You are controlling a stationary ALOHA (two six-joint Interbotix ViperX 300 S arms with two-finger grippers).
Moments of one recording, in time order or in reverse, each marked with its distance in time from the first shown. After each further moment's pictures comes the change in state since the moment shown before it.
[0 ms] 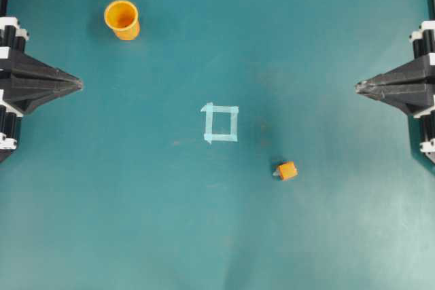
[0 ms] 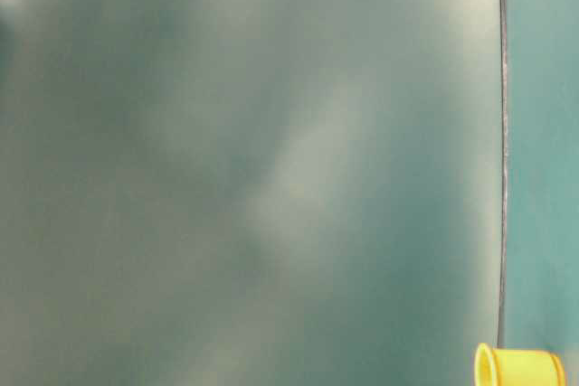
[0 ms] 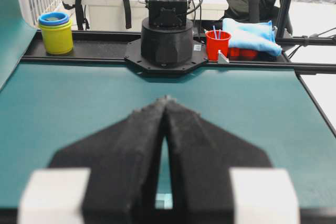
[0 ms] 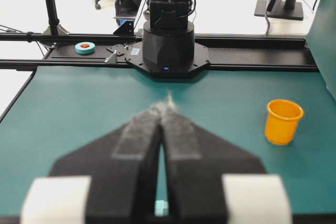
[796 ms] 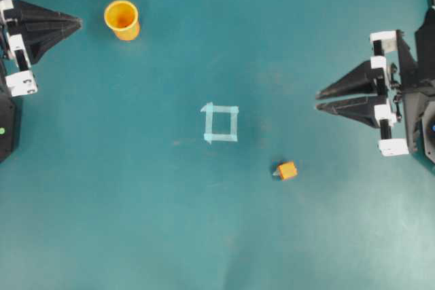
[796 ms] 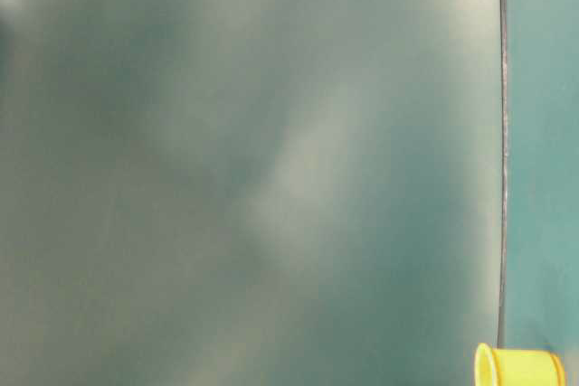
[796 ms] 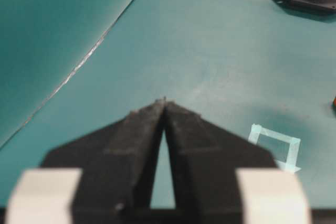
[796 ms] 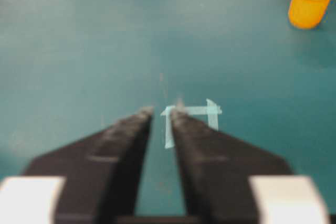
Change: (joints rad) left arm 0.357 0.011 0.000 0.000 0.227 -0.014; right arm -0.002 0.244 -0.189 0.005 0.357 0.097
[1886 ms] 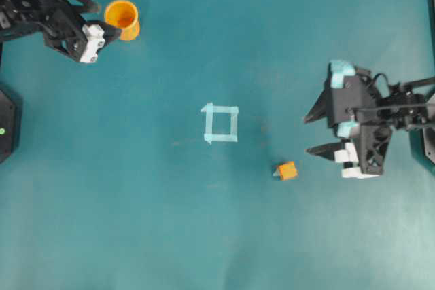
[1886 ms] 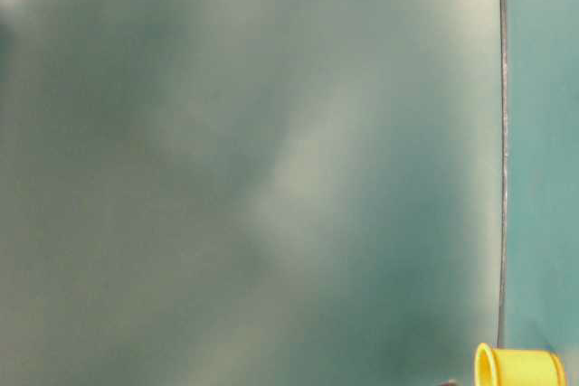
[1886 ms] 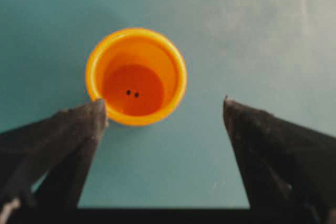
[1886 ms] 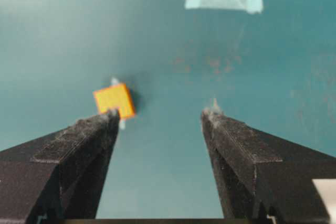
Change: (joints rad) left arm 0.216 0.591 -0.141 0.011 0.126 -0.170; right arm 0.086 0.302 -0.121 -0.006 0.316 -0.015
